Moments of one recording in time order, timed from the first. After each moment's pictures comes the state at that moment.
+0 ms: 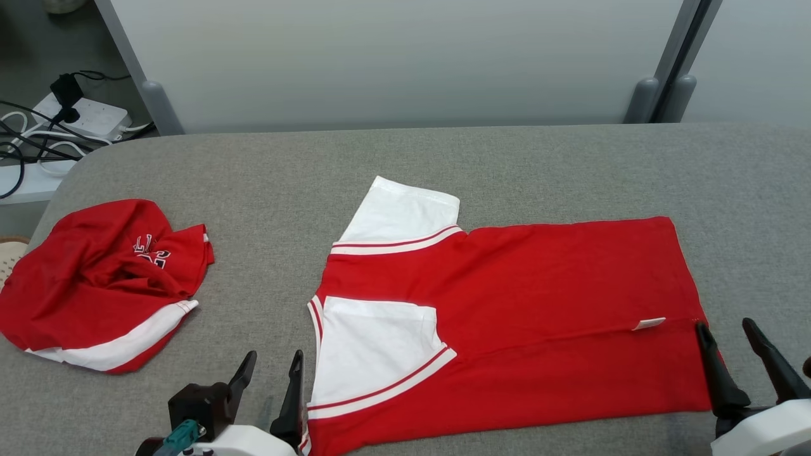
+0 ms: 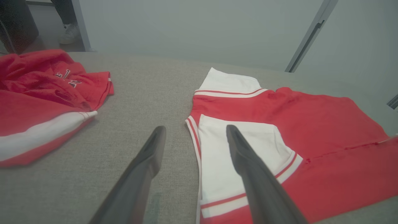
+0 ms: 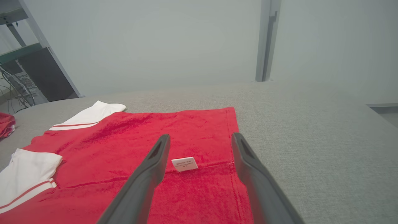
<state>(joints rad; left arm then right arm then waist) 0.02 0.26 -0.44 0.07 -0.56 0.28 -0.09 0.03 -0.30 0.04 0.17 0.46 0.13 -0.12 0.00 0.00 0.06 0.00</state>
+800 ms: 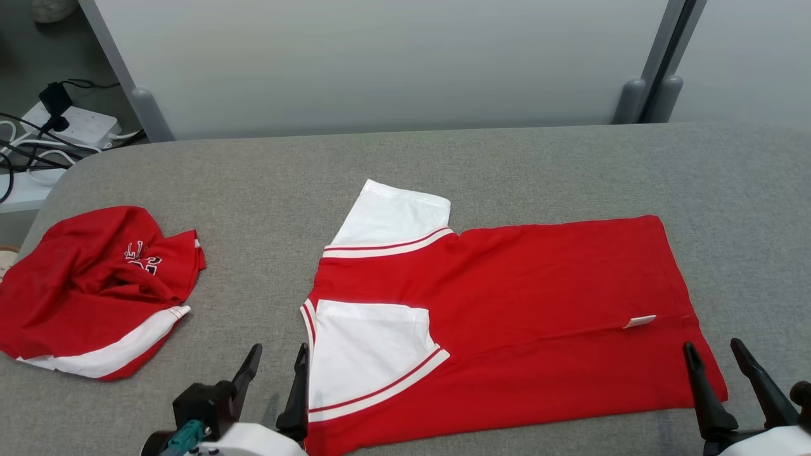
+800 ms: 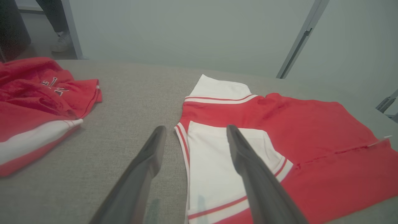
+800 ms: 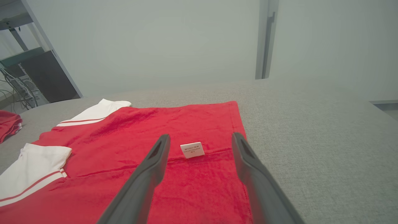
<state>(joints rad) 0.00 0.24 -0.45 0.11 -0.56 0.26 -0.16 0.09 -0.25 0.05 0.14 0.42 0.13 -0.17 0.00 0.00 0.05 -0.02</state>
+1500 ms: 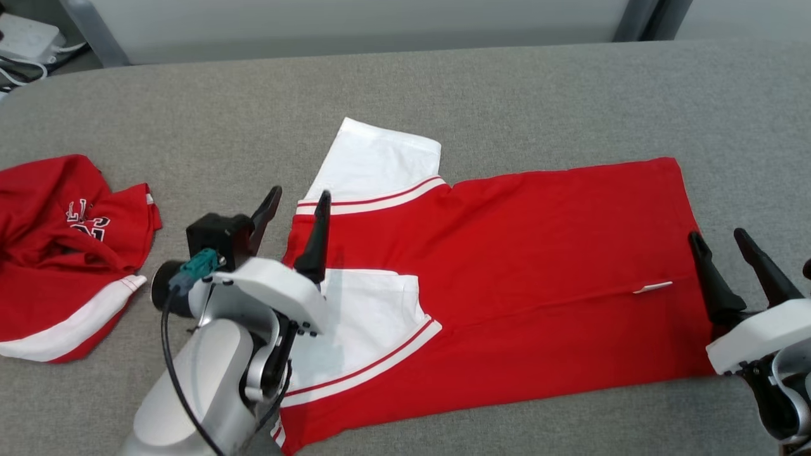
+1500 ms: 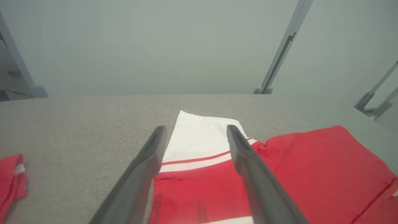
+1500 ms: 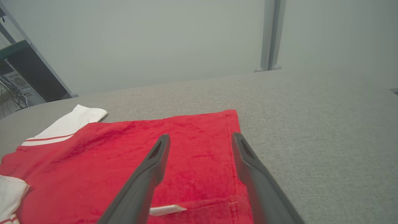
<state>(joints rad) -0.43 0.19 -0.47 0.30 -0.56 0.16 -0.09 -0.24 -0.35 0.14 0.29 0.57 0.13 -0.09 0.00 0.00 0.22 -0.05</state>
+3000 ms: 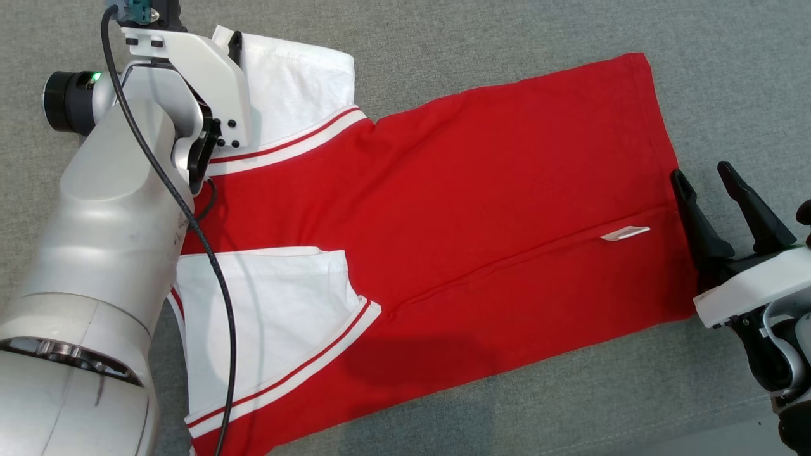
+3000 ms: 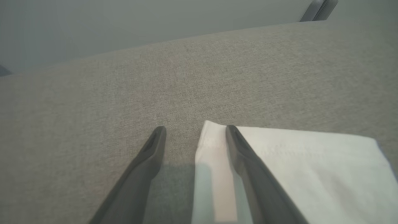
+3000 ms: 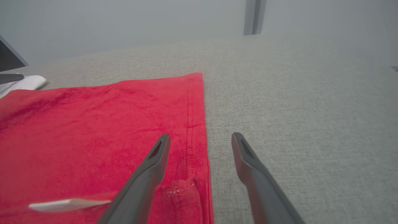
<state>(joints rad) -1.22 0.11 -0.53 1.22 -0.53 0.03 0.06 -0.40 -0.41 0.28 0.27 0.64 0.13 -0.15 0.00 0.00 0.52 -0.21</state>
